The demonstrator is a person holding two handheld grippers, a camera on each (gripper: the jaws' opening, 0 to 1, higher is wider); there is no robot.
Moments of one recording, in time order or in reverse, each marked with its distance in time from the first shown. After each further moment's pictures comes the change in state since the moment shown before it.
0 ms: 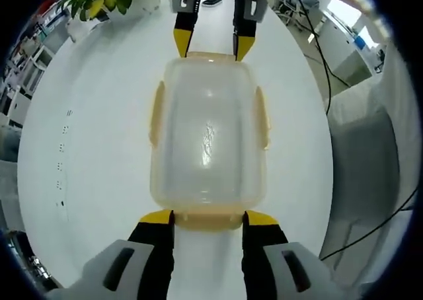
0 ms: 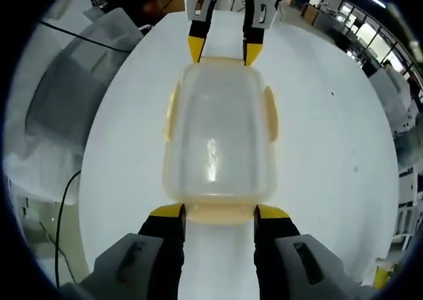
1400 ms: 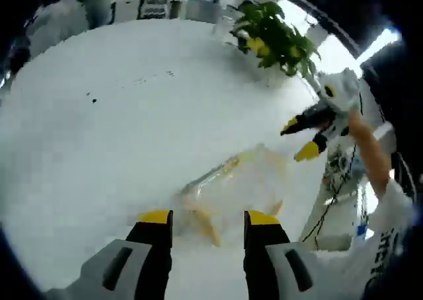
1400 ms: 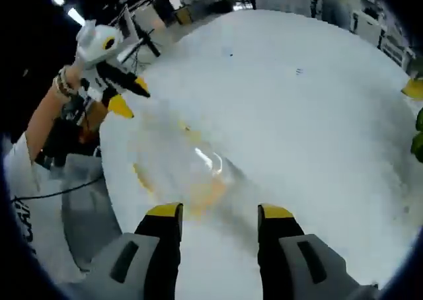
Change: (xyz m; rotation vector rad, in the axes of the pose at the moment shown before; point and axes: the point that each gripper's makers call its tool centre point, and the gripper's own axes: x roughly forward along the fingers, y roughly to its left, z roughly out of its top) left arm -0.054 0.037 0.009 -1.183 -0.536 -0.161; right arm -0.050 -0.040 -0.013 1.038 -0.323 0.036
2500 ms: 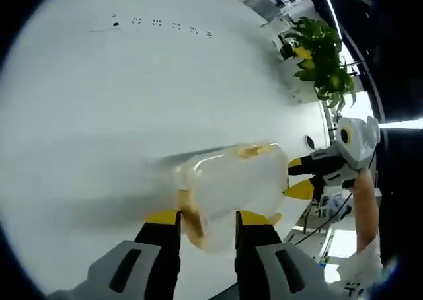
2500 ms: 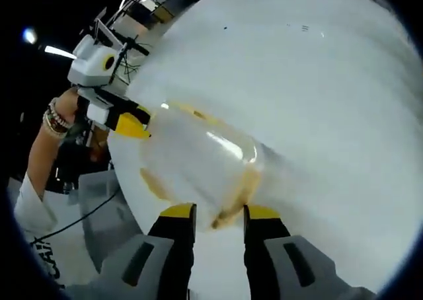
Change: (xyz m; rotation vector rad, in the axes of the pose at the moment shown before) left arm 0.037 0.022 -0.048 -0.086 0.189 0.152; right arm 0.045 0.037 -0.047 0.096 0.177 0.030
